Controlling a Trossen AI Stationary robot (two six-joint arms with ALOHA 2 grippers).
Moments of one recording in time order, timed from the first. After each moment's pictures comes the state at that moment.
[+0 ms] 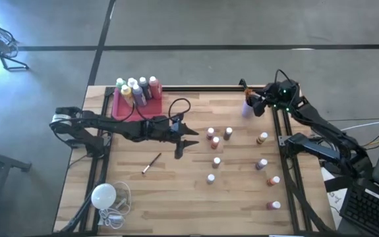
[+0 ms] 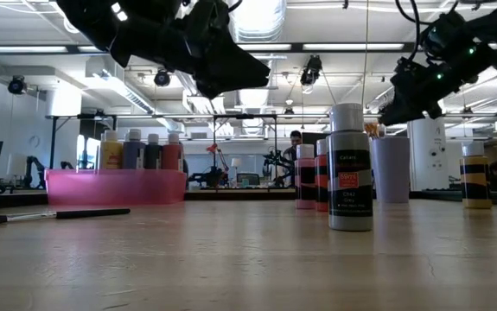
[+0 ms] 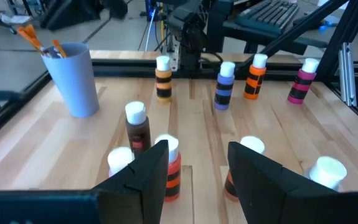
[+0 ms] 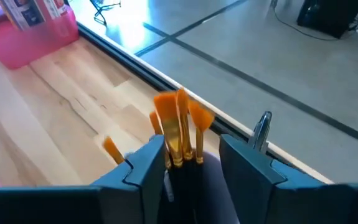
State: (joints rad) left arm 0.05 1.49 0.81 0.44 0.04 -0.01; right arm -1.04 0.79 0.49 -0.19 -0.24 -0.08
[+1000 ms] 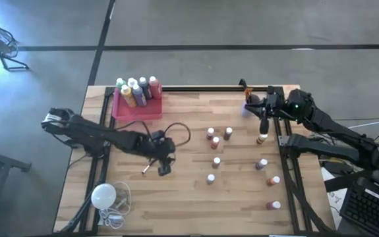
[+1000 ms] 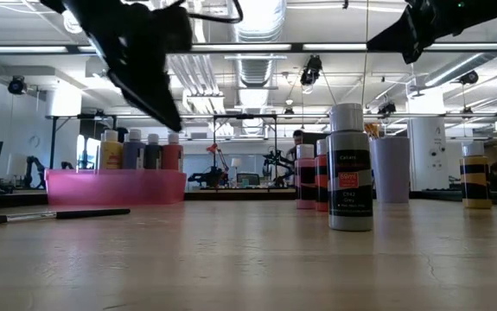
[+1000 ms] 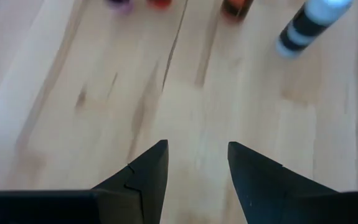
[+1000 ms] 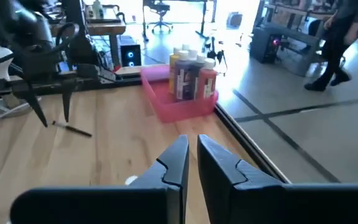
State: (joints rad) left arm -0.20 1.40 0.92 -0.42 -0.22 -0.40; right arm -0.52 0.58 0.63 -0.26 -0.22 -0.06
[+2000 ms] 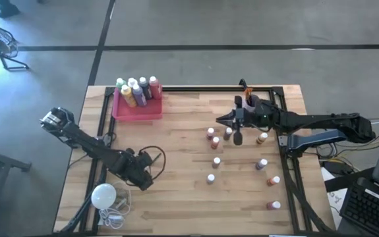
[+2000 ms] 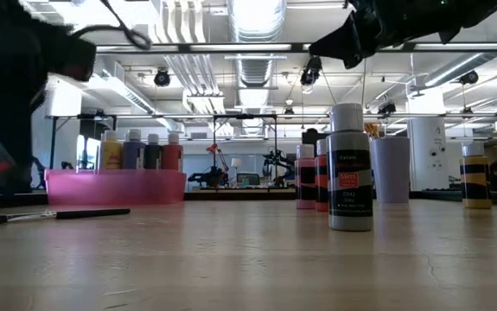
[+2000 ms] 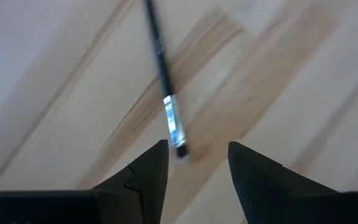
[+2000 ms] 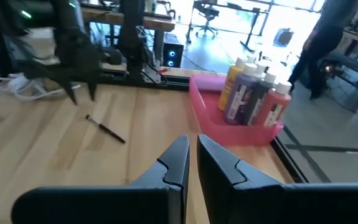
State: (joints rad) left arm -0.54 1.39 0.87 -0.89 -0.24 -1.21; right arm -0.21 1.04 0.64 0.19 -0.10 -0.14
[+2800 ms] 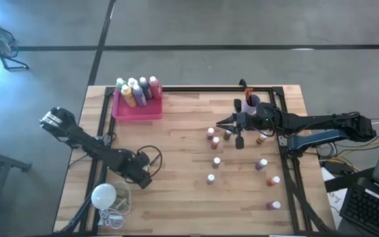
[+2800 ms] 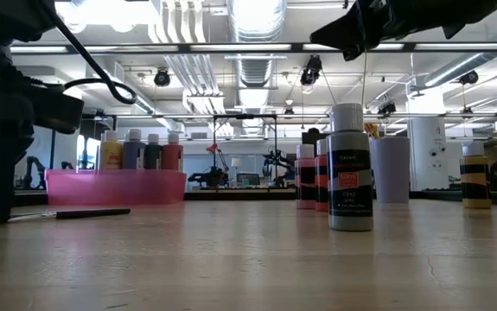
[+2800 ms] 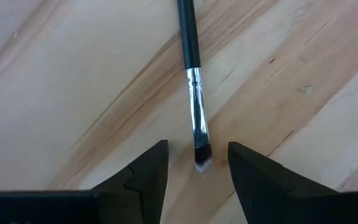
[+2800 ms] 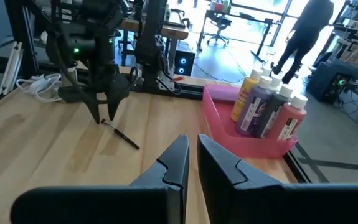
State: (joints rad) left arm -0.53 1.39 0.64 -0.61 -0.15 -1.28; right arm -0.15 1.03 0.64 0.20 -0.10 -0.16
